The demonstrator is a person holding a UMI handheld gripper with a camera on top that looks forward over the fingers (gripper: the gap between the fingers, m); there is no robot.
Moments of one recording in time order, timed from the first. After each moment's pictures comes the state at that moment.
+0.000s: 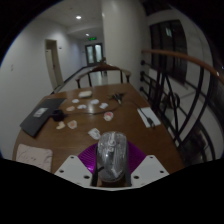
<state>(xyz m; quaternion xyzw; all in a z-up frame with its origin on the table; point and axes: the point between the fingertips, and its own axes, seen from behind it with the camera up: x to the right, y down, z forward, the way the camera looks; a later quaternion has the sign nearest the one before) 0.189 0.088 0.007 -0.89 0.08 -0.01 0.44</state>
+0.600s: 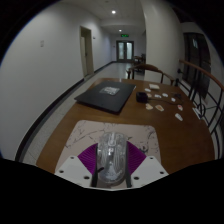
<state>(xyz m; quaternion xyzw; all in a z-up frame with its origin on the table) -0.135 0.004 0.002 -0.90 -0.06 0.04 0.43</state>
